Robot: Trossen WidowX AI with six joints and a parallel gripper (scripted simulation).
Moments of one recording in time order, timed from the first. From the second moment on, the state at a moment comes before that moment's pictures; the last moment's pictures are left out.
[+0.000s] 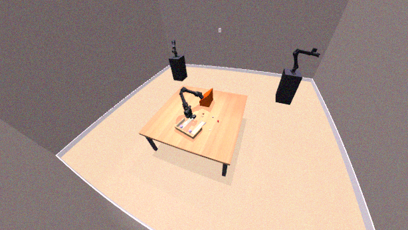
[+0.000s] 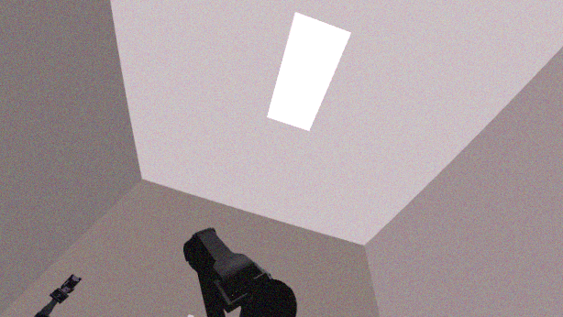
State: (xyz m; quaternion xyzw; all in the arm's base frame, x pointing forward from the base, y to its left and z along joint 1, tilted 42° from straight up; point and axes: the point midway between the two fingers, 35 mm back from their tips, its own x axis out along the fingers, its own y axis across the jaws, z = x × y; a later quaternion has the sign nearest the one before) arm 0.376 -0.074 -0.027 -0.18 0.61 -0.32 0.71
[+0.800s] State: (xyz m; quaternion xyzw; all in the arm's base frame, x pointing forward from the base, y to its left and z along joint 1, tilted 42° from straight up) arm 0.349 -0.070 -0.033 -0.17 0.60 -0.32 0.71
